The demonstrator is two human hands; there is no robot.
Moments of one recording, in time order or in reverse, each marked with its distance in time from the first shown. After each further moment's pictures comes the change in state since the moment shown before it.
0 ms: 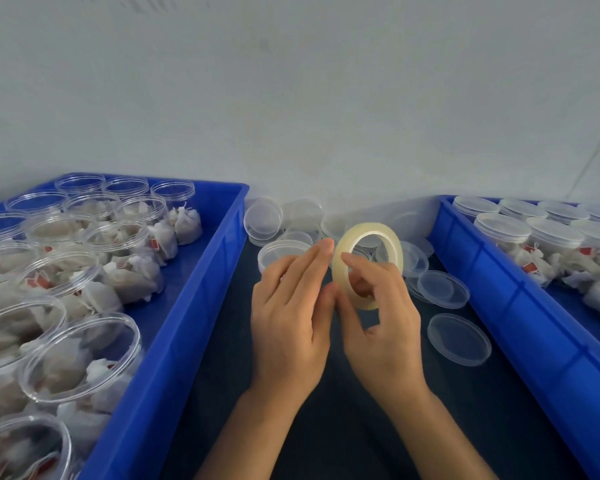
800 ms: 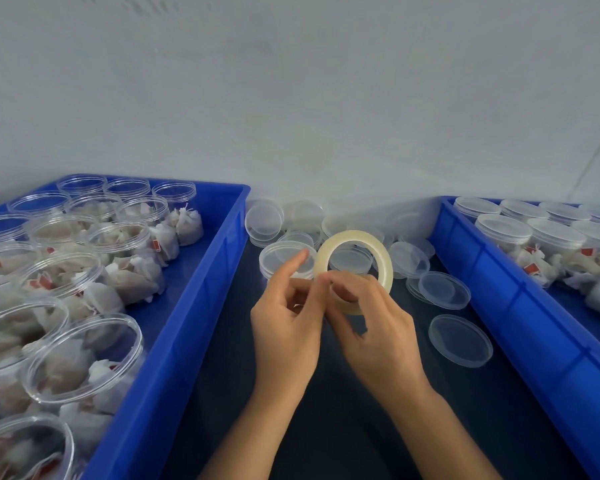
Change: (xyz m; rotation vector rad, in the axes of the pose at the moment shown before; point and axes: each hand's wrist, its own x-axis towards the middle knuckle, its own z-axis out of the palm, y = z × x) left_hand 0.006 0.018 -0.007 -0.589 -0.008 -0.724; right_hand -0.004 0.005 -0.002 -0.076 -0.150 -0.070
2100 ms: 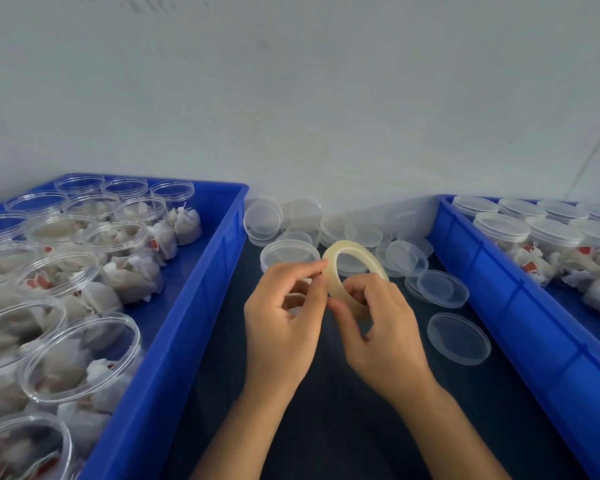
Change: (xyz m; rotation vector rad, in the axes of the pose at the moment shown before) left_hand 0.006 0.003 -0.009 0.094 -0.058 0.257; right_hand 0.001 0.002 -0.008 -0.021 -0.041 0.137
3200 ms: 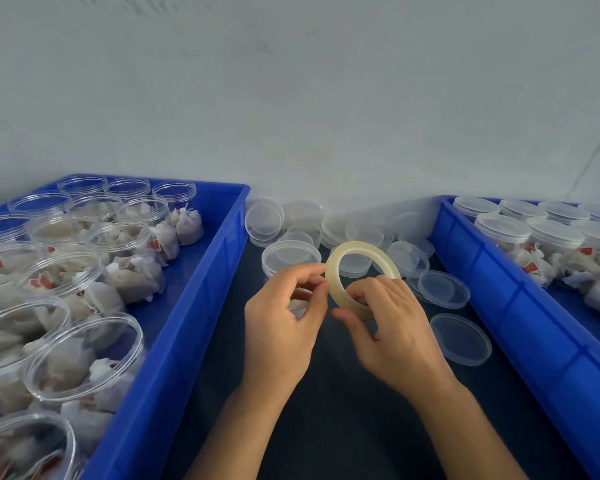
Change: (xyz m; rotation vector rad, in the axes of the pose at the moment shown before) left_hand 0.002 -0.004 -0.005 0.226 -0.024 0.186; right_hand 0.003 0.021 -0.013 -0.233 -0.103 -0.154
